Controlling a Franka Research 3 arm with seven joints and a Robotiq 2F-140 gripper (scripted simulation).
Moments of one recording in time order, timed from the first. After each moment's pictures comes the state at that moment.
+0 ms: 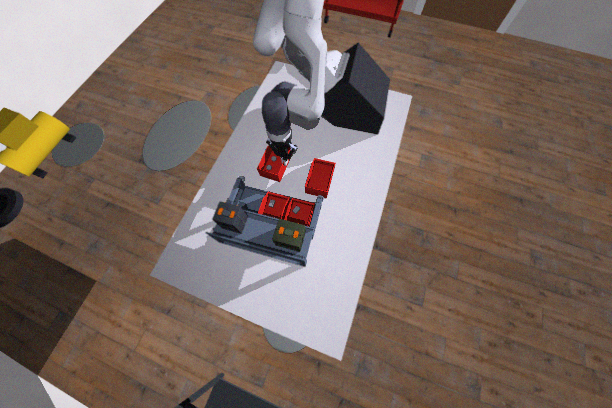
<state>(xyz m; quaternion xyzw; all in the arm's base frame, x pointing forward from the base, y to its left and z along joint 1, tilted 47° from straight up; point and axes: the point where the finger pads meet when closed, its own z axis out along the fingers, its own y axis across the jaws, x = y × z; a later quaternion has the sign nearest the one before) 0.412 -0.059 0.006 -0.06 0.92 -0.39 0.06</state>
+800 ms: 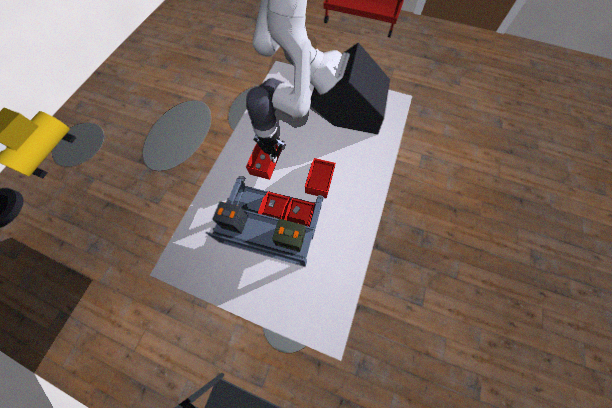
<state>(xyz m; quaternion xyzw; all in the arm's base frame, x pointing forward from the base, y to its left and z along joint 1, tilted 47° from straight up) 0.420 -0.093 0.045 -0.09 0.91 -0.39 0.05</state>
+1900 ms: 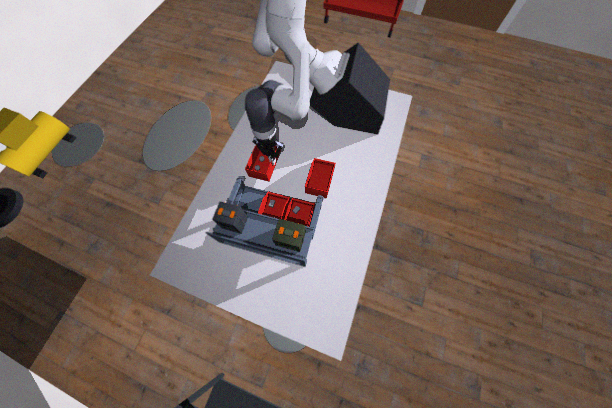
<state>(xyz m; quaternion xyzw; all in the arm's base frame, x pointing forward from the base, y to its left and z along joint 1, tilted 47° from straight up) 0.429 -0.092 0.046 -0.10 0.91 -0.39 0.05</state>
